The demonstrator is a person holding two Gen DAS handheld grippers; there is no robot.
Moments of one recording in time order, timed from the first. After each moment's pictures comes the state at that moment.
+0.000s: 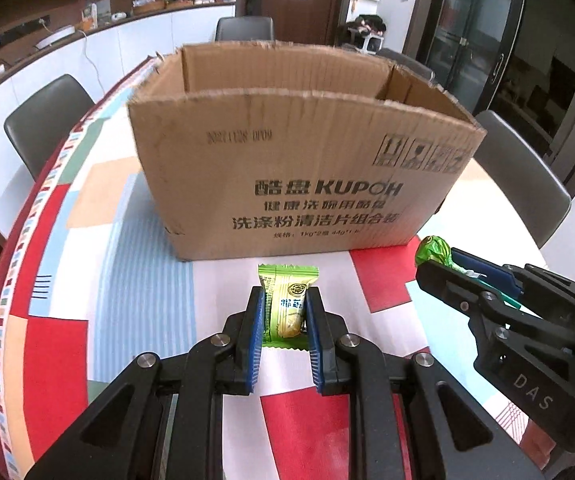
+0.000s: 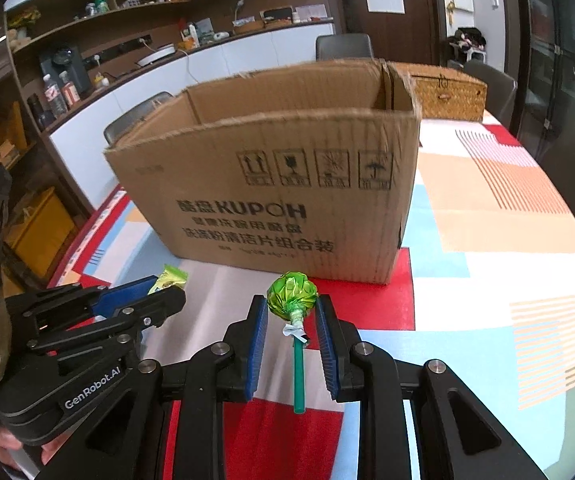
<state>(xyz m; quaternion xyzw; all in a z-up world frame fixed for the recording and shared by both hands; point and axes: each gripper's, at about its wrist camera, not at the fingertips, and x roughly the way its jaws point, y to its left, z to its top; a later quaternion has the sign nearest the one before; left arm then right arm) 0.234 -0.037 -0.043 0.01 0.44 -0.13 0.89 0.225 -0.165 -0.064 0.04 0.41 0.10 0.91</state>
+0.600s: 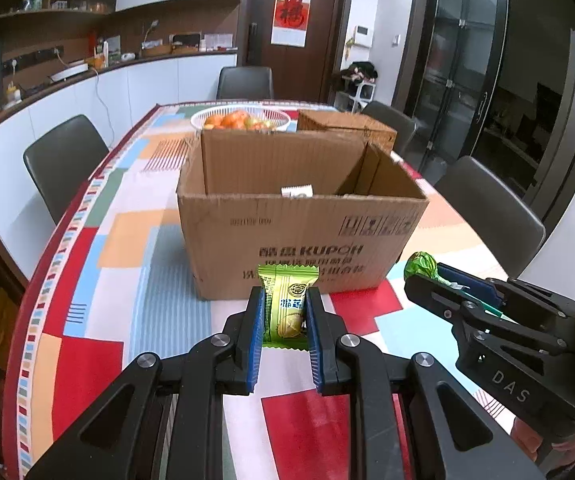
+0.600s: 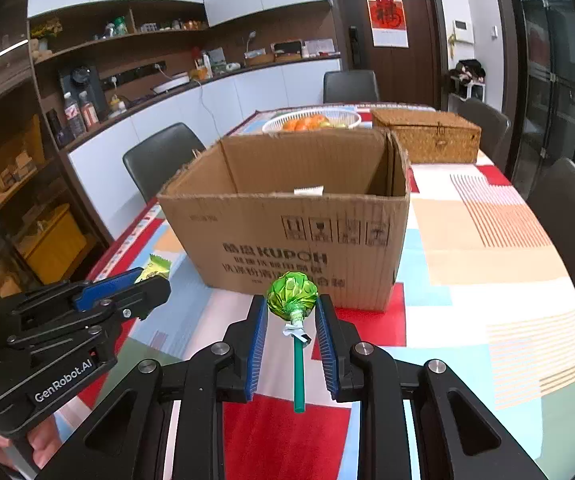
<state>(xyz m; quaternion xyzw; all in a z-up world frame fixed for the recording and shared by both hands) 0.204 -0.030 0.009 -0.01 0.36 -0.14 0.92 0.192 -0.160 -0.016 0.04 0.35 0.11 0.93</state>
